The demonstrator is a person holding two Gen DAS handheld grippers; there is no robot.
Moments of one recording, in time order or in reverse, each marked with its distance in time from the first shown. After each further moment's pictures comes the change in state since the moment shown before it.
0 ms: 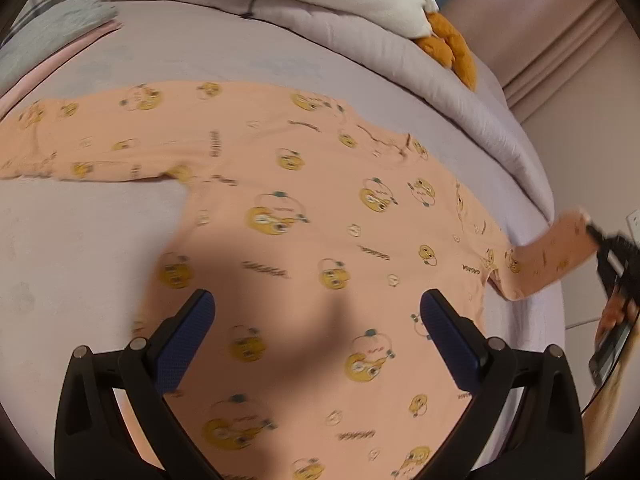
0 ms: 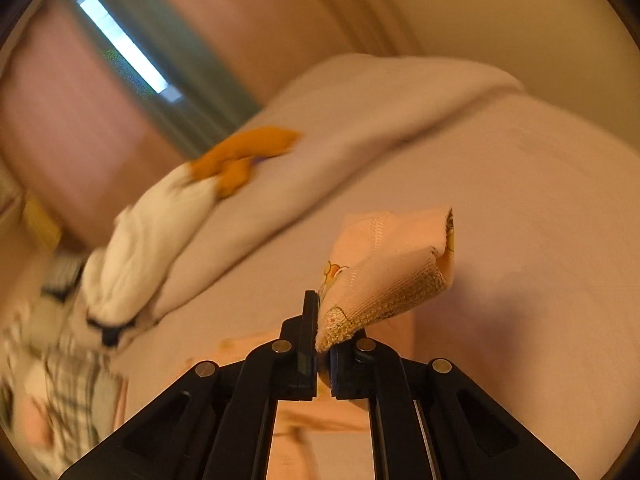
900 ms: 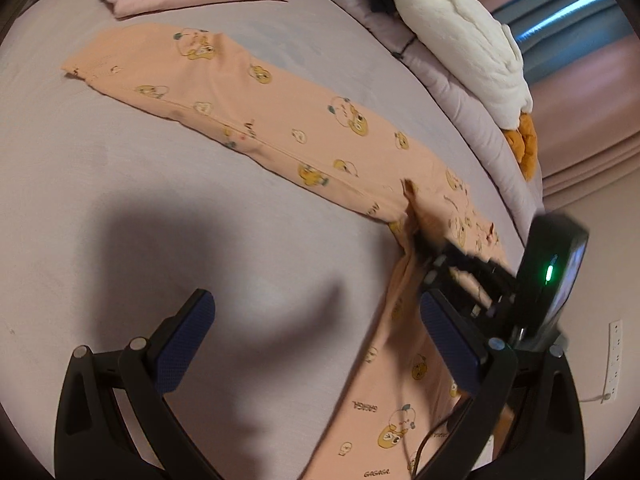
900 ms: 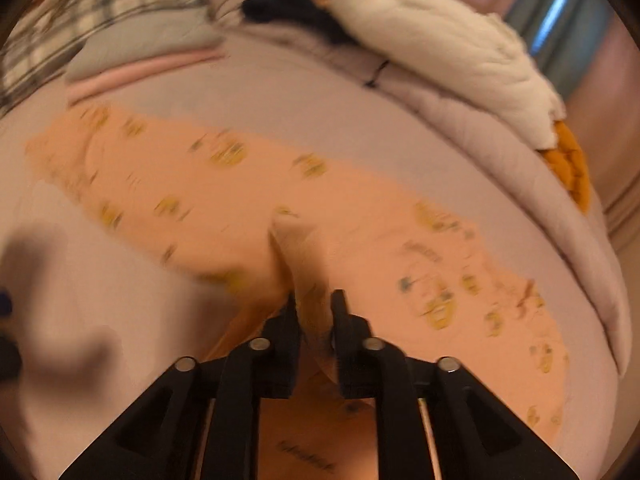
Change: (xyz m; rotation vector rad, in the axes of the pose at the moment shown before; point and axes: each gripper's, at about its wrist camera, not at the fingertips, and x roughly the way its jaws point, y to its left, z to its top) left arm -0.049 0.163 0.006 -0.331 -0.054 -0.008; right arm 0.168 0.313 -0.308 -1.174 0.313 -0.022
